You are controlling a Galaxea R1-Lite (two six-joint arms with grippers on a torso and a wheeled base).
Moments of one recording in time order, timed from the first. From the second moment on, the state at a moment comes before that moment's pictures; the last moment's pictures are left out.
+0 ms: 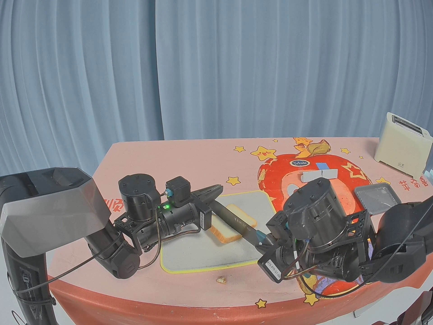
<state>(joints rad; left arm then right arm) -0.53 2.21 -0.72 -1.41 -0.29 0.03 0.93 1.78 -0.87 -0.12 -0.36 -0.03</state>
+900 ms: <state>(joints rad) -0.55 2.13 -0.71 -1.41 -0.29 0.03 0.92 1.77 -0.88 -0.12 -0.36 -0.03</state>
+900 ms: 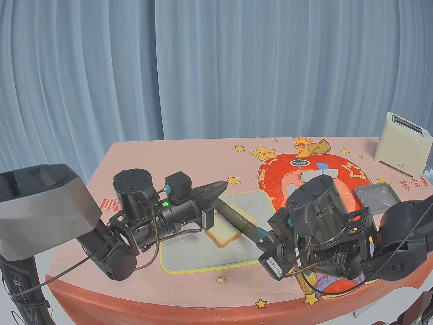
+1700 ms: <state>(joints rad) -0.58 2.18 -0.71 -1.43 -0.29 0.03 0.92 1.78 -0.86 -0.12 -0.36 -0.03</state>
